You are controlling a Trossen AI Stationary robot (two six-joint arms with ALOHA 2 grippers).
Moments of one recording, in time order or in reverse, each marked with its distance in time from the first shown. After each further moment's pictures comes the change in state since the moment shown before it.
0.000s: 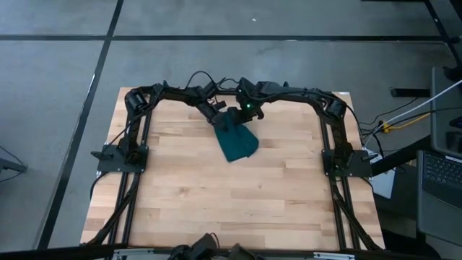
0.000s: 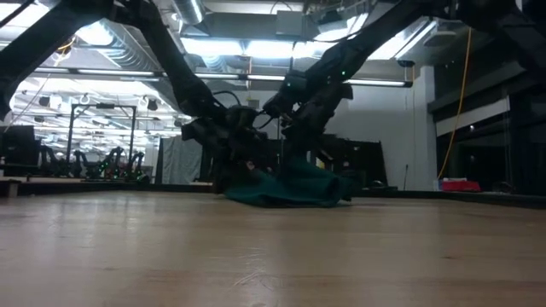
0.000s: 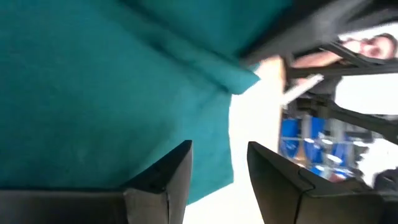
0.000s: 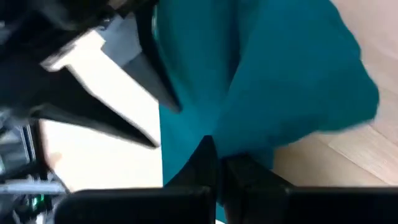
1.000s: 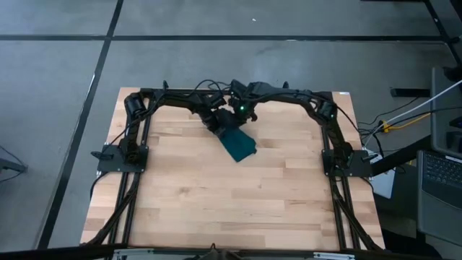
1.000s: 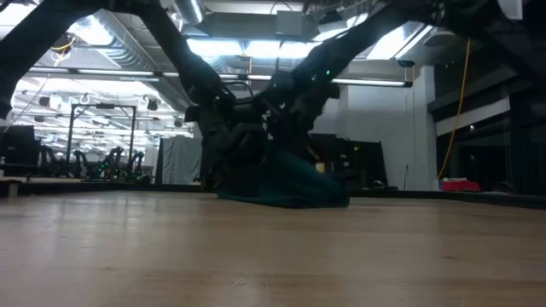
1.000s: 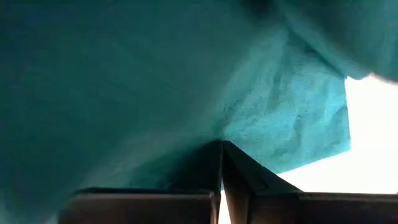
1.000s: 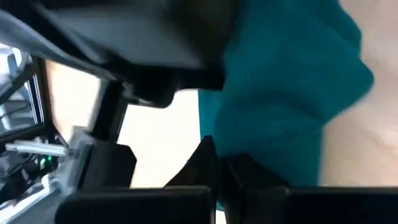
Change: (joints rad) left arm -0.127 -0.010 0.003 -0.209 -0.507 0.049; right arm 0.041 0.099 0.167 -0.124 -0.107 -0.087
